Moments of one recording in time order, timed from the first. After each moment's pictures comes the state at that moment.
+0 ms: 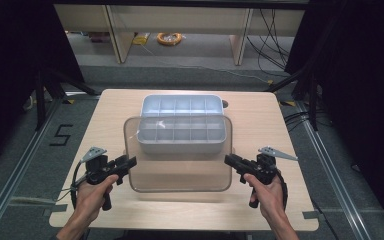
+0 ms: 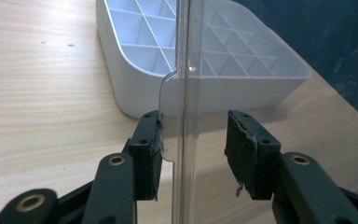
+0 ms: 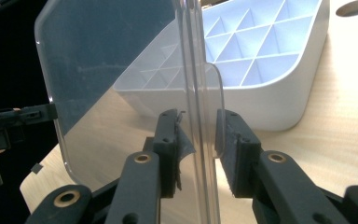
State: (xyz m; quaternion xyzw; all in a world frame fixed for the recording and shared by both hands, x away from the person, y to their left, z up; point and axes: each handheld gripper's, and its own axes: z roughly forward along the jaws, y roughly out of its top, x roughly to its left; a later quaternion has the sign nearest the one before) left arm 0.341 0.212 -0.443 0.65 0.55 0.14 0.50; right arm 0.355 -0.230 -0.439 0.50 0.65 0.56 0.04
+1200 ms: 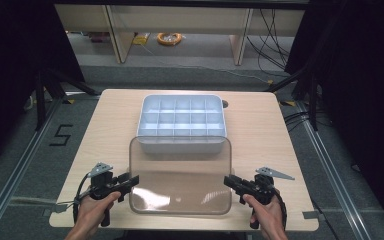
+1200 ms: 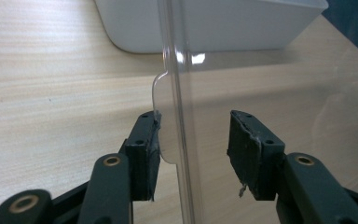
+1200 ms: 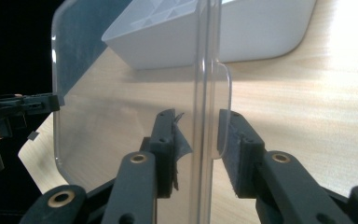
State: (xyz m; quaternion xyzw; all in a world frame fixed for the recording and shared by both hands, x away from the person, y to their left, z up) left arm 0.325 0.211 -0.482 0.69 0.55 0.11 0.46; right arm 0.325 -0.234 -0.481 0.52 0.67 0.53 0.03
